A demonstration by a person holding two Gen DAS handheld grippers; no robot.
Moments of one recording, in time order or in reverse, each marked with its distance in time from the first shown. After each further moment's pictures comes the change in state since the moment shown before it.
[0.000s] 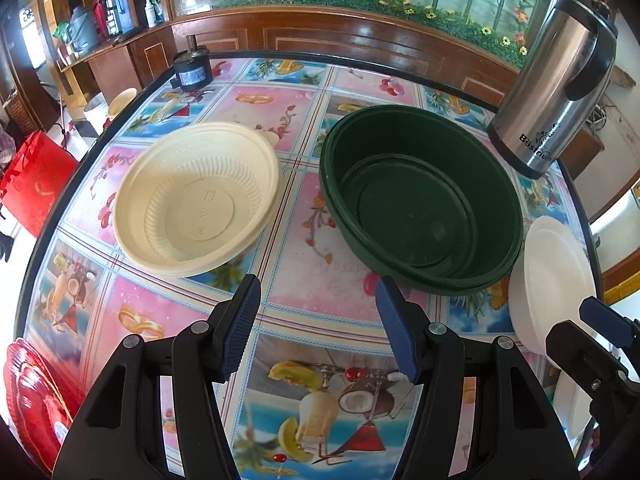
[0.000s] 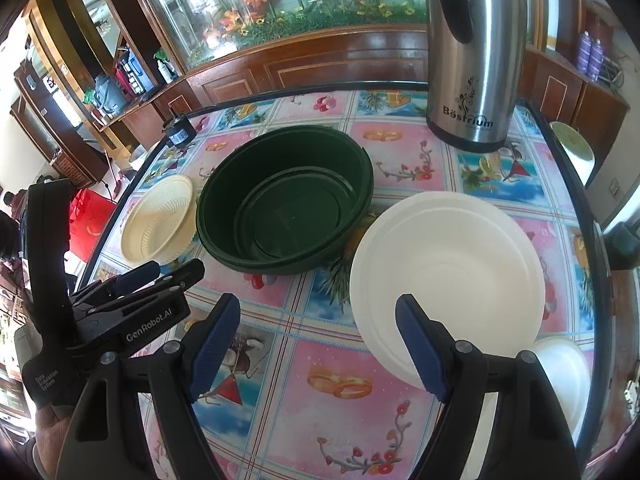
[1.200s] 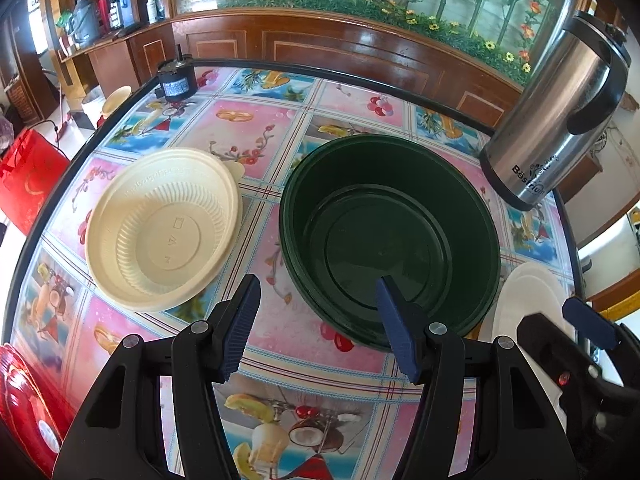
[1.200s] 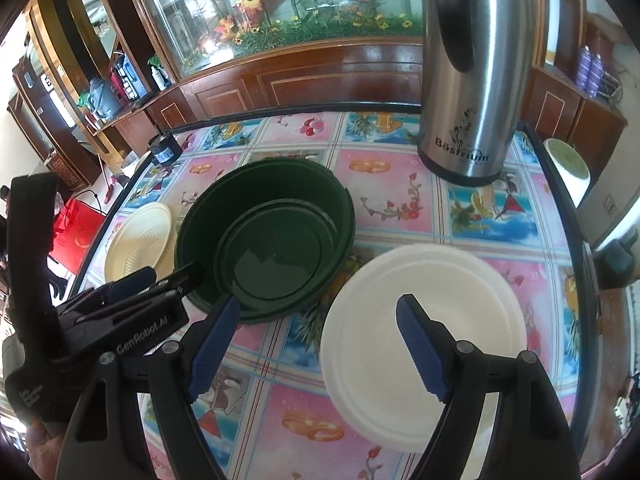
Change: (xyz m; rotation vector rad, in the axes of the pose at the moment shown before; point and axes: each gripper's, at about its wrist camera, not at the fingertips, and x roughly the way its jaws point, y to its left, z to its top) left arm 0.007 -0.022 0.031 -0.058 -0.005 -0.024; right arm 0.008 -0.010 0.034 -0.028 -0.028 -0.034
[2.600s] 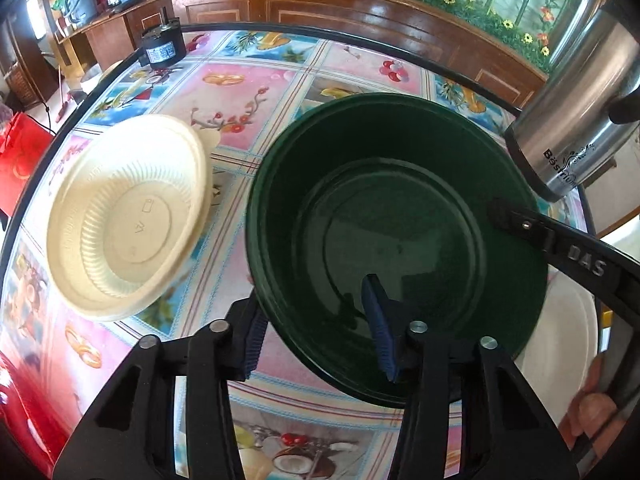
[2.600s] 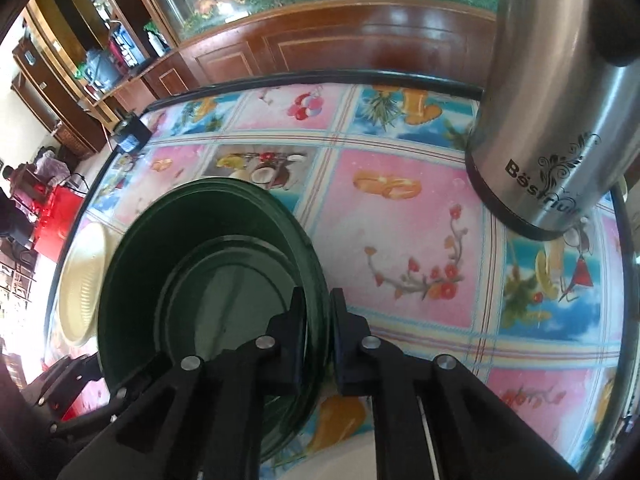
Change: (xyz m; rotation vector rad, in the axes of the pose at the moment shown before) left arm 0.049 -0.006 0.005 -0.016 0.098 0.027; right arm 0.104 -0.022 0.065 -0.061 0.145 0.067
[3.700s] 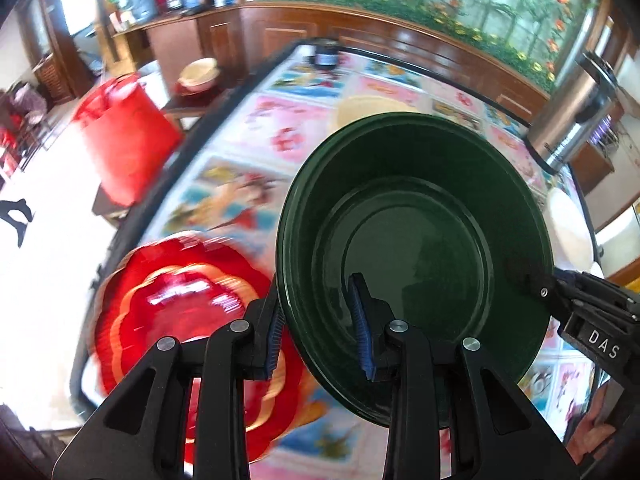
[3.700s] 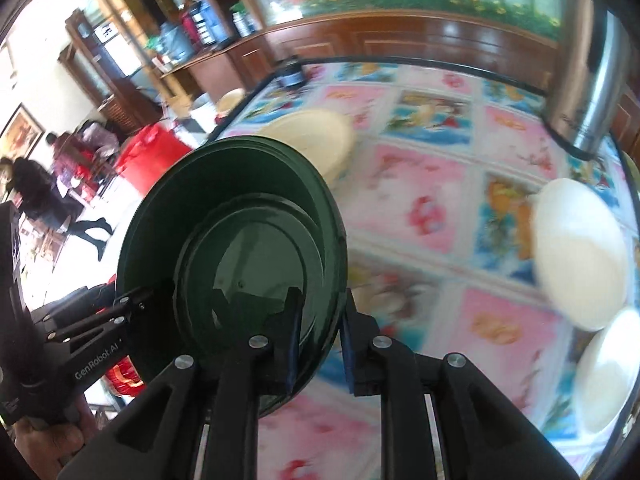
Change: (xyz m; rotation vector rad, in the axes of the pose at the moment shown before) left arm -0.166 0.213 -0.131 -0.045 -0.078 0.053; right arm -0.094 0.188 -0.145 -0.099 0.000 0.142
